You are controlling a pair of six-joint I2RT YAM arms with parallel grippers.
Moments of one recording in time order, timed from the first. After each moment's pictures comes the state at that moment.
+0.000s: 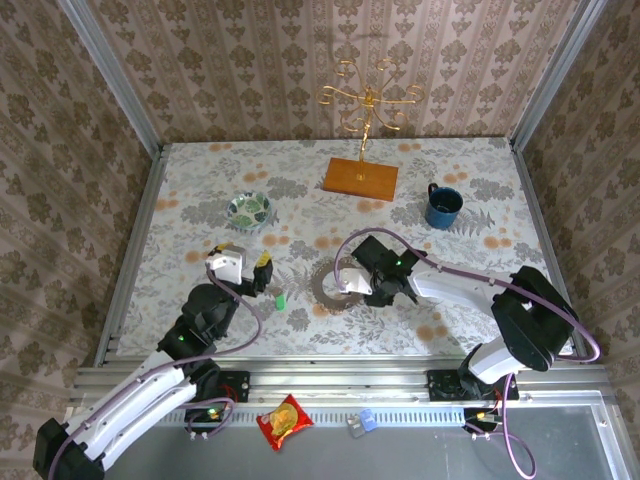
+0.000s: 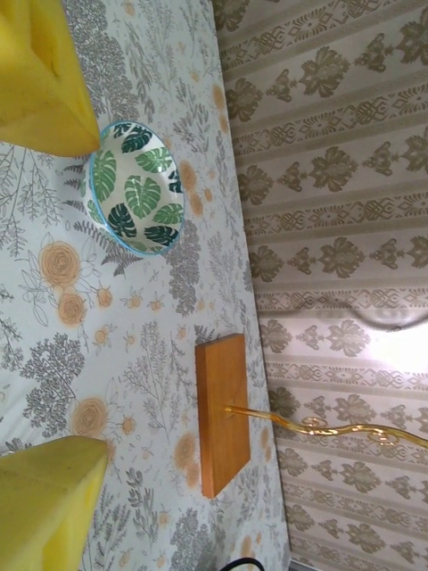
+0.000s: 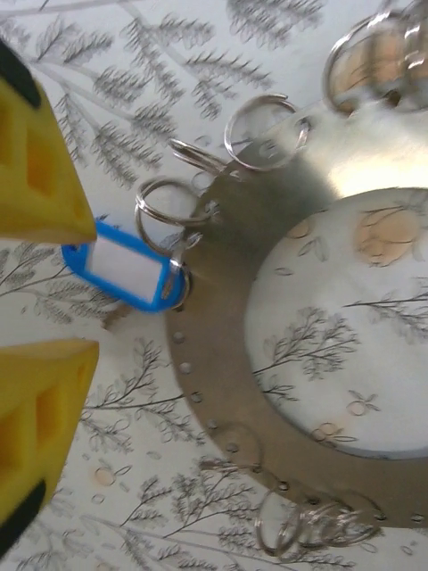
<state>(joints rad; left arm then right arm) -0.73 0.46 0.20 0.19 -0.38 -0.02 0.75 1.51 0.86 -0.58 0.11 -0.71</state>
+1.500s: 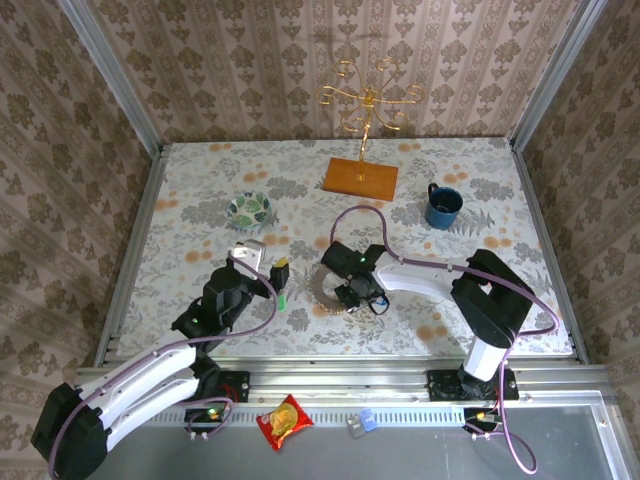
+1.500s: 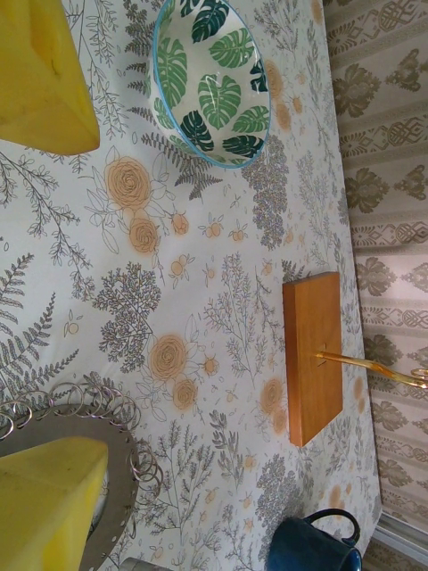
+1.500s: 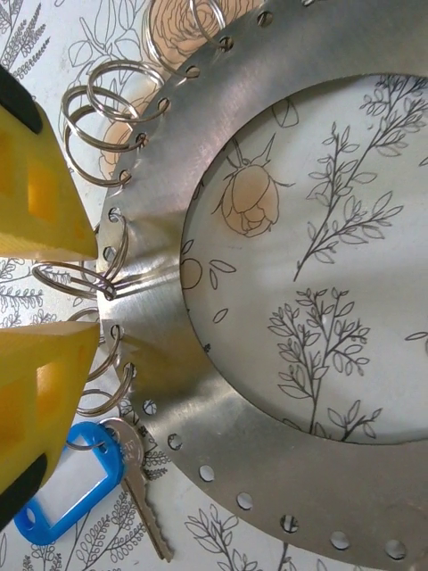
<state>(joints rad) -0.72 0.73 0.26 0.18 -0.22 -0.14 0.87 1.73 1.07 -0.74 0.05 0.44</state>
